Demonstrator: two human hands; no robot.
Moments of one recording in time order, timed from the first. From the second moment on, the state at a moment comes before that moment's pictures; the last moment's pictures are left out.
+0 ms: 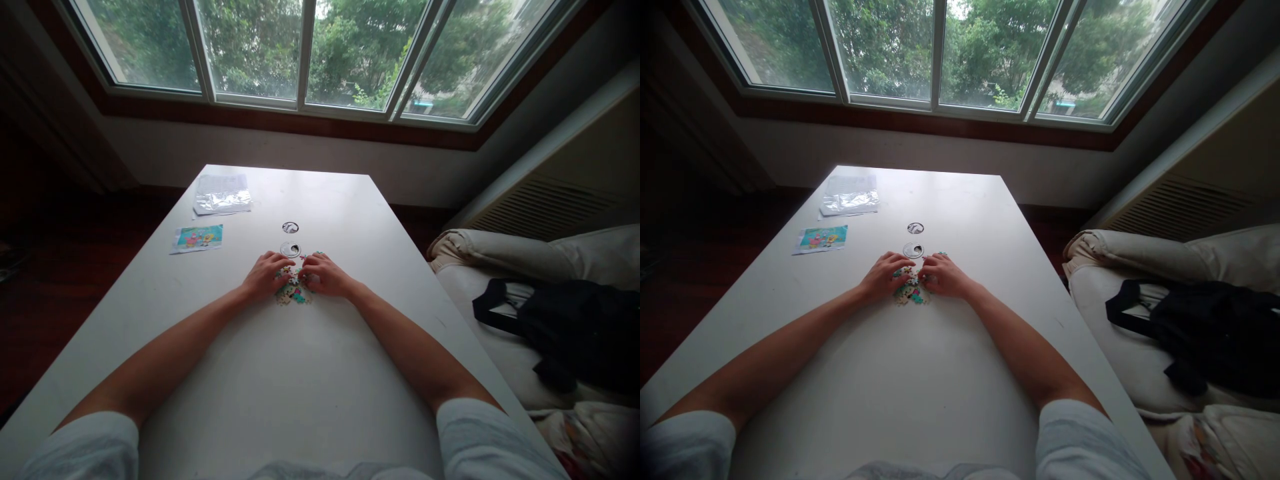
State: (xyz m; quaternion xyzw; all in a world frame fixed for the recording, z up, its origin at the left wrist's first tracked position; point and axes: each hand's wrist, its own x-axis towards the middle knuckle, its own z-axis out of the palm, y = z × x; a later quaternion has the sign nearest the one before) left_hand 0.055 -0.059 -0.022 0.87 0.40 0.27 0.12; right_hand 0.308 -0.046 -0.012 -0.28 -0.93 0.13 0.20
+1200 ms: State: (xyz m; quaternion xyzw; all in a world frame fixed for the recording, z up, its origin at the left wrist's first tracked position) left_hand 0.052 -0.062 -0.014 0.93 0.29 0.20 0.10; right_hand 0.308 -0.038 -0.037 -0.42 -0.84 0.10 0.32
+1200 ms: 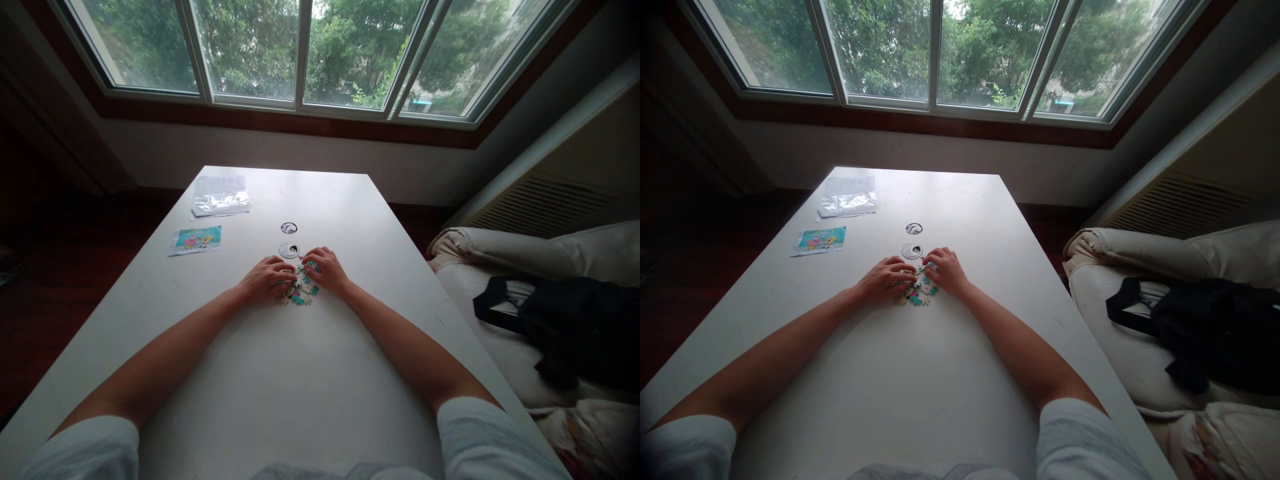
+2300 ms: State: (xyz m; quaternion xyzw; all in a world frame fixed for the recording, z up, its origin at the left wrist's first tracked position) left_hand 0.053 -0.059 -0.017 0.93 0.32 0.20 0.04; right_hand 0.305 -0.042 -0.033 -0.39 -0.89 0.06 0.25
